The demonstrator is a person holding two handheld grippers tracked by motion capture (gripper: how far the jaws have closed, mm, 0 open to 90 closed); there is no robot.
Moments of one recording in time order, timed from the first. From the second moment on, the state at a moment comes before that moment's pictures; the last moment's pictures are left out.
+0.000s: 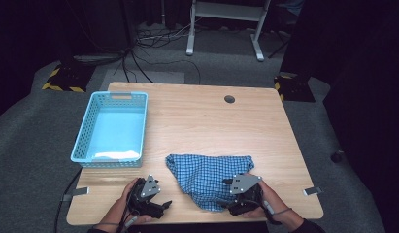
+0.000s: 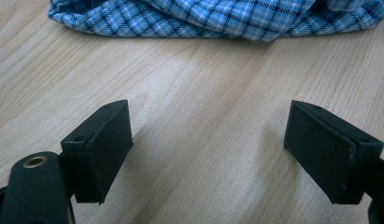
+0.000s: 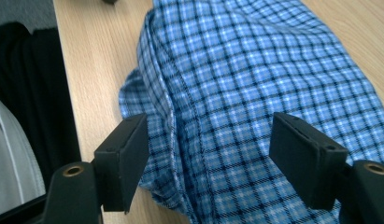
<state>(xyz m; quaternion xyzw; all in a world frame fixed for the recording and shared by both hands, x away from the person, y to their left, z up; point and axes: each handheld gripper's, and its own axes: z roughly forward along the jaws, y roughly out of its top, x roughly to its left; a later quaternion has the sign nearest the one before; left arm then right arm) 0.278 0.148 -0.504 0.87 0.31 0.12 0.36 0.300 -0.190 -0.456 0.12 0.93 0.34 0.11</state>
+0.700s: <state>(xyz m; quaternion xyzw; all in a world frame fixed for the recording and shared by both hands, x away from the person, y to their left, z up) 0.279 0.148 -0.504 0.87 0.31 0.12 0.36 0.301 -0.189 -0.467 0.11 0.93 0.31 0.14</state>
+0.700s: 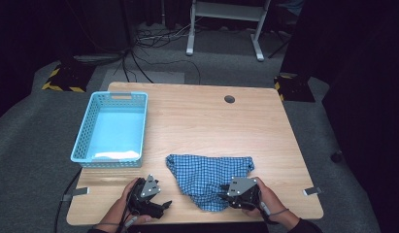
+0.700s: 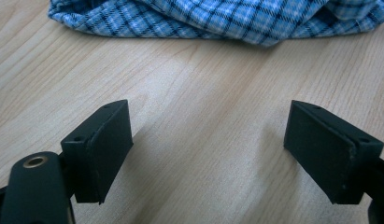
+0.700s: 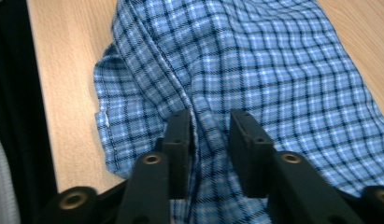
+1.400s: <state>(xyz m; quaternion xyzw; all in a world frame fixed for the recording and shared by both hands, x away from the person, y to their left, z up) 0.278 0.148 -0.504 0.87 0.31 0.12 0.36 0.298 -0.192 -0.458 0.09 0.93 0.33 0.13</state>
